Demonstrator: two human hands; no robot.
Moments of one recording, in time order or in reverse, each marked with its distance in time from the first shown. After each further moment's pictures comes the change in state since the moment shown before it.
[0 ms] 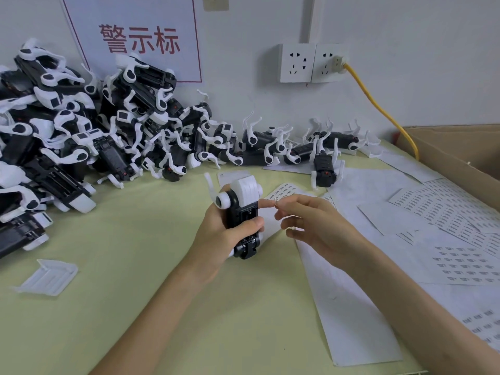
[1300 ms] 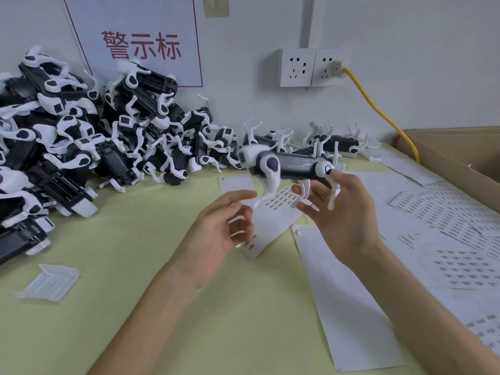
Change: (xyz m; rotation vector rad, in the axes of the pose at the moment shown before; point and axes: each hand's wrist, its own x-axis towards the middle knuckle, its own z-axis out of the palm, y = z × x) left_hand 0.010 -0.002 -0.017 -0.357 -0.054 -0.107; right_hand -0.005 -0.013 -0.008 0.430 0.120 -0.328
